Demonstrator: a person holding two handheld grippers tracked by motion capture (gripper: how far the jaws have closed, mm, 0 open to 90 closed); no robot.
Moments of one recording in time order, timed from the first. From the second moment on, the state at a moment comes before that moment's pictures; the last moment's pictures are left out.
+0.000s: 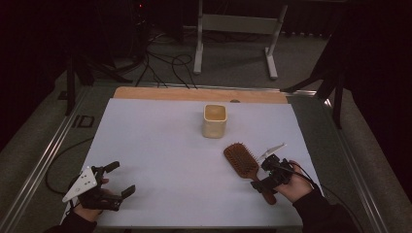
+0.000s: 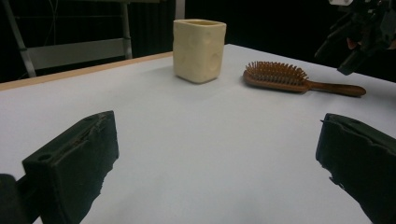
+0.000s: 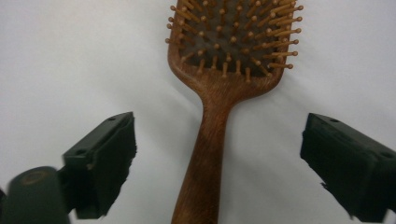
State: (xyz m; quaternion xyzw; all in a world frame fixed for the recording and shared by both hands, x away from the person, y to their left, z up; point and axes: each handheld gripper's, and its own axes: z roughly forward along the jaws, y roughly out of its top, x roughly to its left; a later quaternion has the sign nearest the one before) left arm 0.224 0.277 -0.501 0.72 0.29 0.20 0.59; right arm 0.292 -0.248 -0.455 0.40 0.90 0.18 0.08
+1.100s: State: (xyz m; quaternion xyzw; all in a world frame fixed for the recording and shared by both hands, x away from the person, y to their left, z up) left arm 0.225 0.277 -0.501 0.72 0.30 0.19 0.59; right arm 0.314 -0.223 -0.477 0.45 0.89 0.09 0.05
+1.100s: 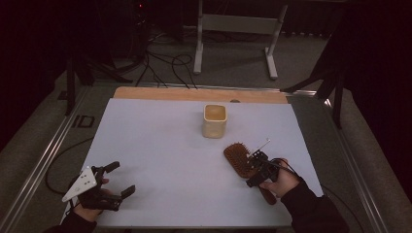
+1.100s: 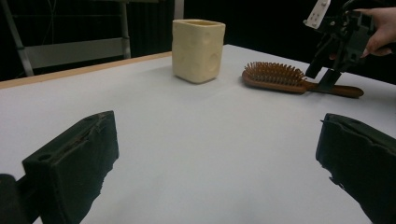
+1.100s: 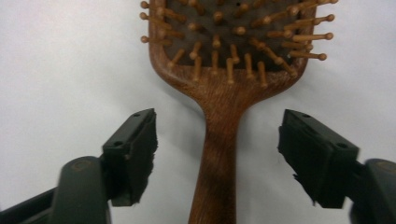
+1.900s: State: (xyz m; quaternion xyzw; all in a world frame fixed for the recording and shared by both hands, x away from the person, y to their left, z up) left arm 0.225 0.278 -0.501 0.72 0.30 0.19 0.60; right arm 0.319 -0.218 -0.484 0.44 0.89 0.04 0.05
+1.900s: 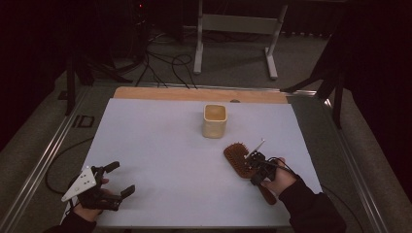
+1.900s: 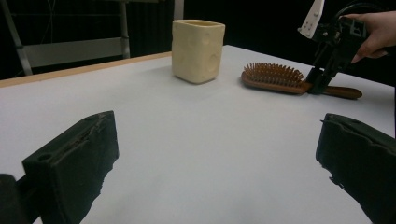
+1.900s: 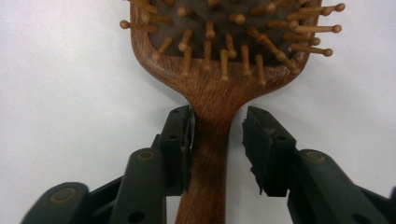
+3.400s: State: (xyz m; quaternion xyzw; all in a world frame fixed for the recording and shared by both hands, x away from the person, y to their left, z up) left arm 0.226 0.277 -0.502 0.72 0.30 0.18 0.59; right arm 0.297 -0.225 -0.490 0.46 0.88 0.10 0.10
